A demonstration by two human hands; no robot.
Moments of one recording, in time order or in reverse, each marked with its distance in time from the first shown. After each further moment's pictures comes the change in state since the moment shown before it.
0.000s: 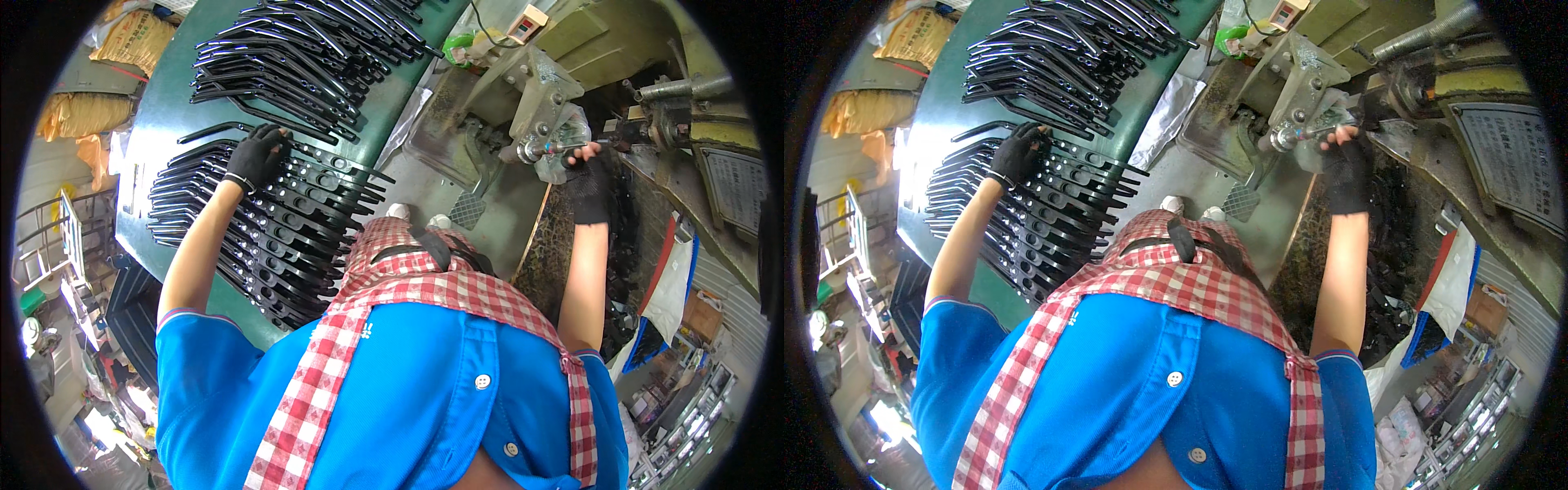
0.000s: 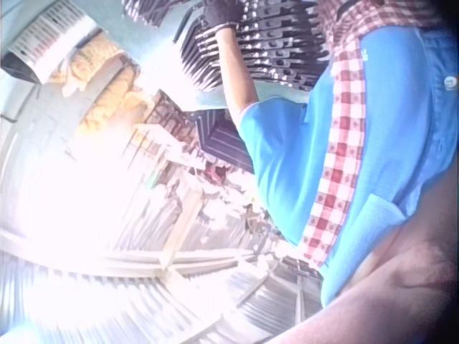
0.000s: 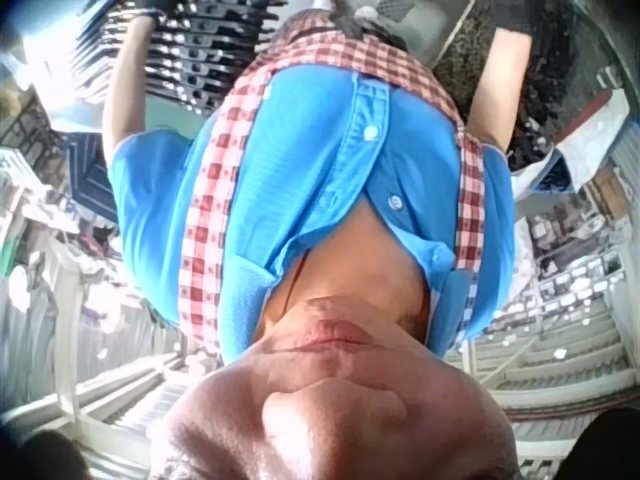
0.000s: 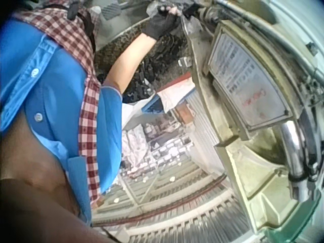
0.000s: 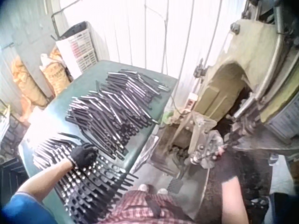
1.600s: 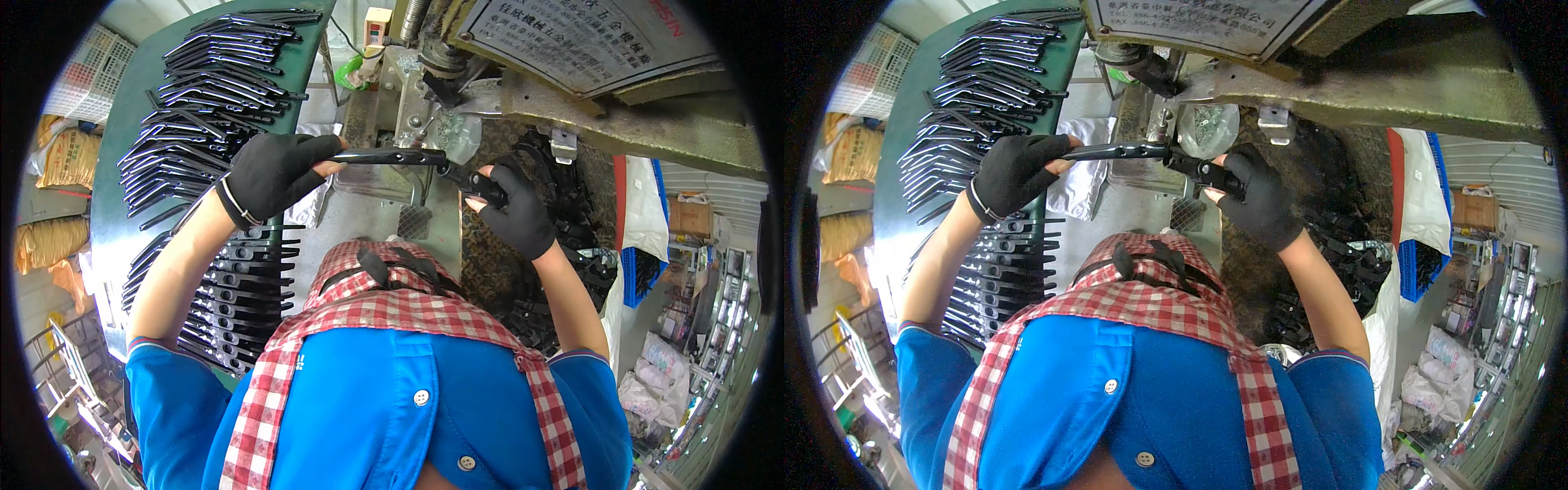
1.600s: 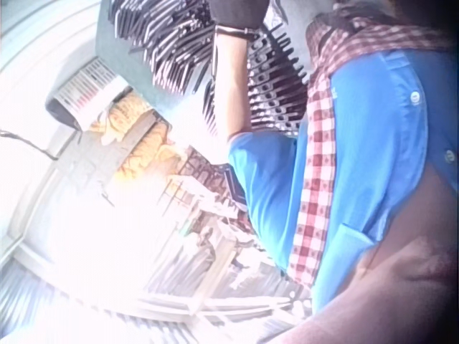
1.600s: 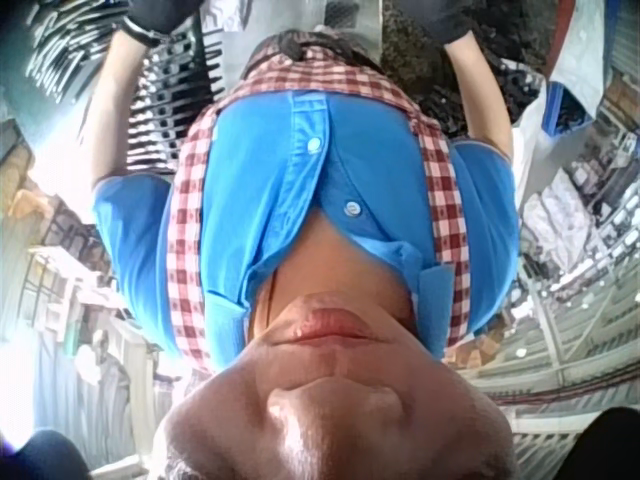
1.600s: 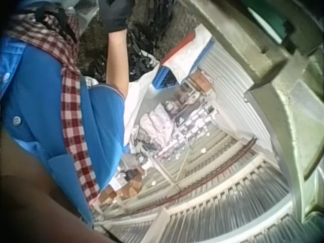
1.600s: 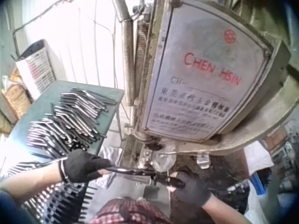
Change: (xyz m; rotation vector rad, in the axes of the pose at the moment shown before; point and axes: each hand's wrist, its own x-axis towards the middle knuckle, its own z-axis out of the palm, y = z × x) left_hand 0.136 0.270 -0.078 -0.272 -0.188 0.715; right_hand -0.111 -0.084 0.031 -1.341 -0.271 -0.323
